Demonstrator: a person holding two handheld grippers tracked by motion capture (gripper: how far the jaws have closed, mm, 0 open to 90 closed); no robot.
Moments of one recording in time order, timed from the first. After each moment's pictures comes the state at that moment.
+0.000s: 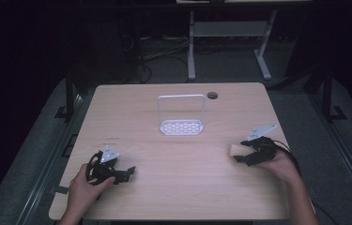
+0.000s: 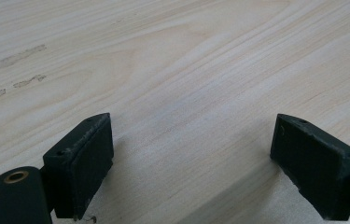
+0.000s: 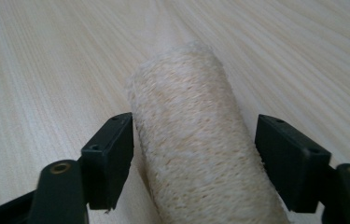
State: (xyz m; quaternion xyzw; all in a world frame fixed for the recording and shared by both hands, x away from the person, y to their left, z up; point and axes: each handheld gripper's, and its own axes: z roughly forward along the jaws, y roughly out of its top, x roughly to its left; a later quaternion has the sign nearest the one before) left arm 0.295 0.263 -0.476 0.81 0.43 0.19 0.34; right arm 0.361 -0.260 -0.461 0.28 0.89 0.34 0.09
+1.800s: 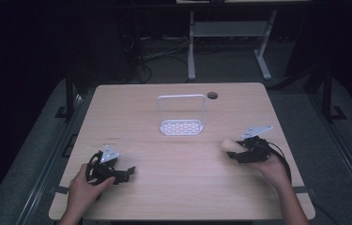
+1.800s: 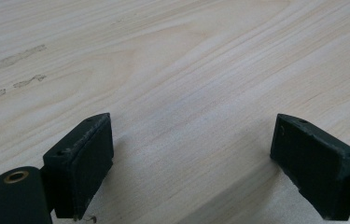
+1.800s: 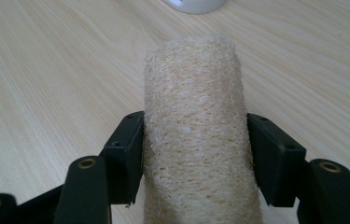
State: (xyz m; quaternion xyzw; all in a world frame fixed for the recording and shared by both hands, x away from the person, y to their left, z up) left arm 0.295 0.263 -0.476 0.81 0.43 0.19 0.34; right arm 0.346 -0.229 -0.444 0.35 0.86 0.35 0.12
